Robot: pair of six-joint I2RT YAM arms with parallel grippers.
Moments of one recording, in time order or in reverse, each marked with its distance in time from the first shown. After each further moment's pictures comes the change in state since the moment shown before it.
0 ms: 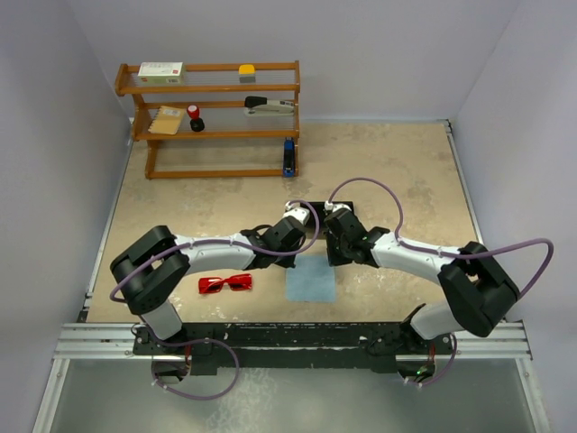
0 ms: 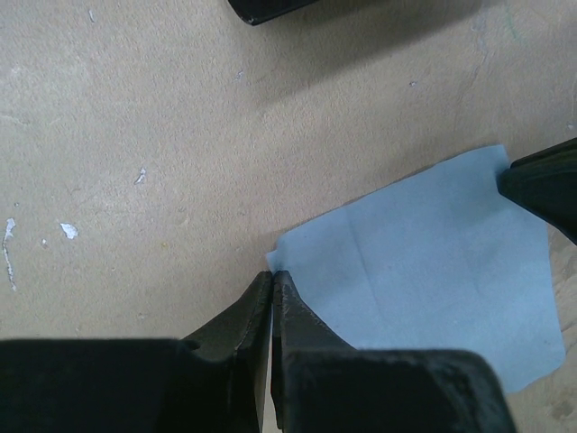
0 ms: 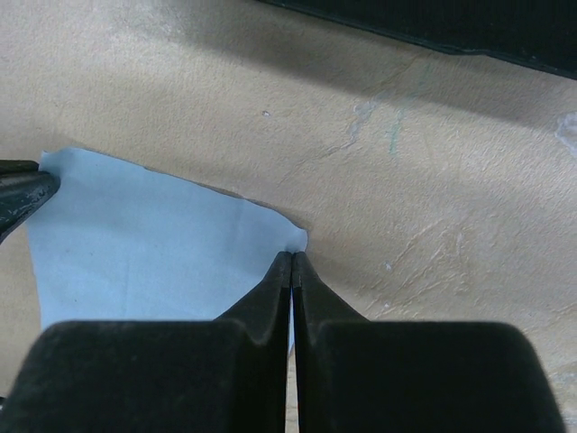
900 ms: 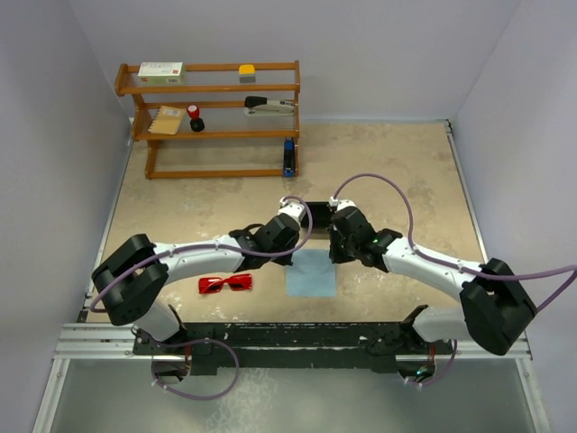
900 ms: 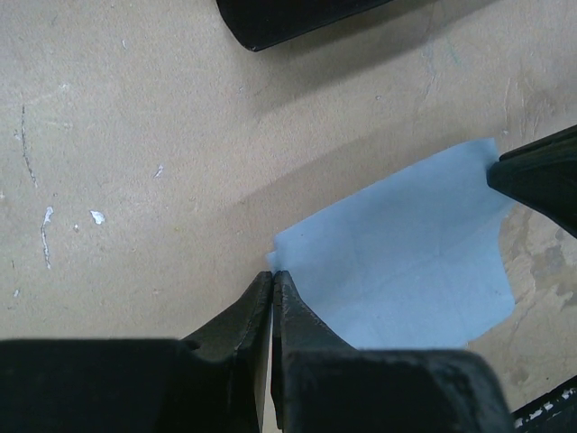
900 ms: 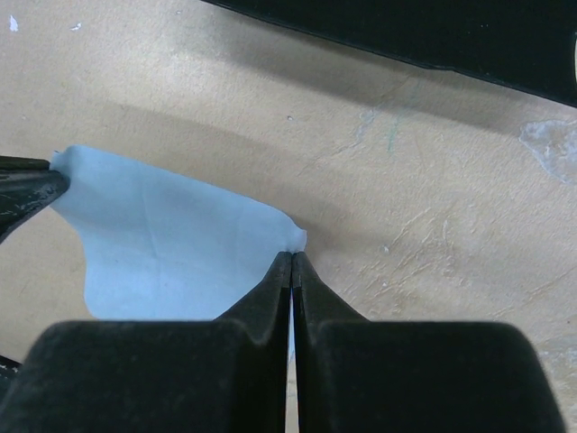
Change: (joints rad) left arm 0.000 -0.118 -0.024 -0.014 -0.002 -0.002; right arm 0.000 -0.129 0.000 -0.029 0.000 -0.020
